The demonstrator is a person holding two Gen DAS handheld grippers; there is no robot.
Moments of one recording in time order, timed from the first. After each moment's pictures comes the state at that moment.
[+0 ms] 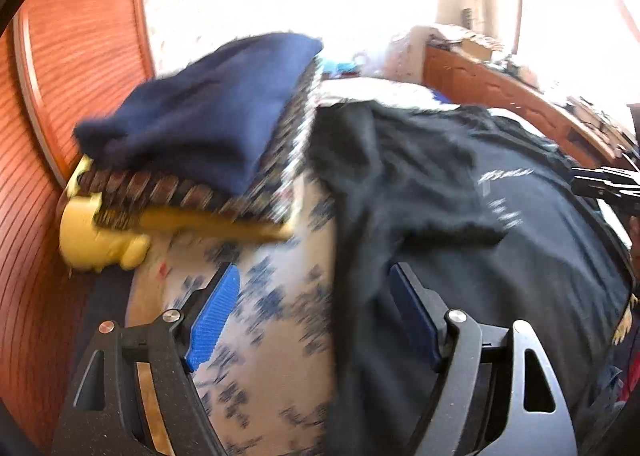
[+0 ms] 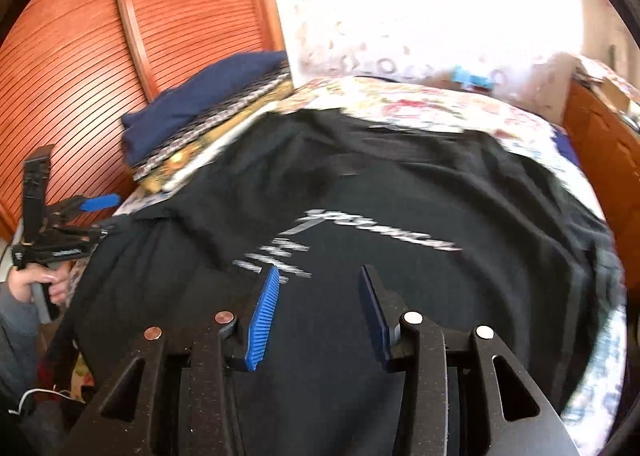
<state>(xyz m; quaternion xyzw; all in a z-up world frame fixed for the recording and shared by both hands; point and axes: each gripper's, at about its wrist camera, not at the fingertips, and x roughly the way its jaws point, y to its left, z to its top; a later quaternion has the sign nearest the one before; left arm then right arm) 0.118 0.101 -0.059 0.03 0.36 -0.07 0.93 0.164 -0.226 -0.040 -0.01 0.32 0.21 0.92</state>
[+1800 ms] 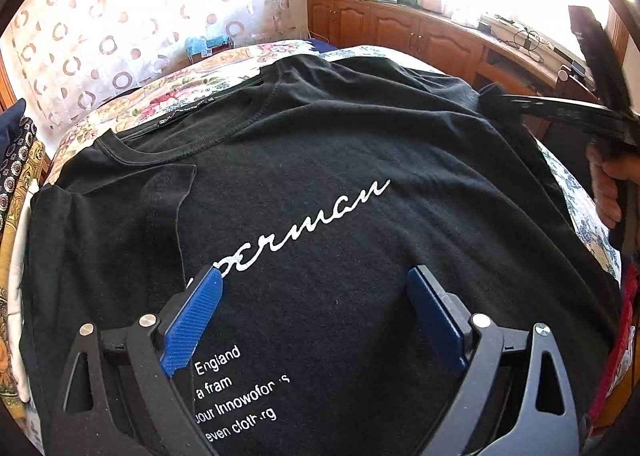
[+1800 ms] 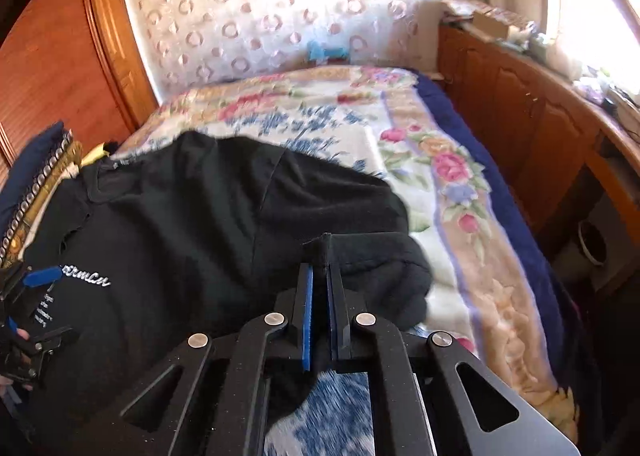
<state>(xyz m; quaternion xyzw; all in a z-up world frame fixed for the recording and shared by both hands) 0.228 -0.140 -0.094 0.11 0.43 -0.22 0.87 0.226 -0.413 -0.053 0.07 0.34 0.02 0.94</state>
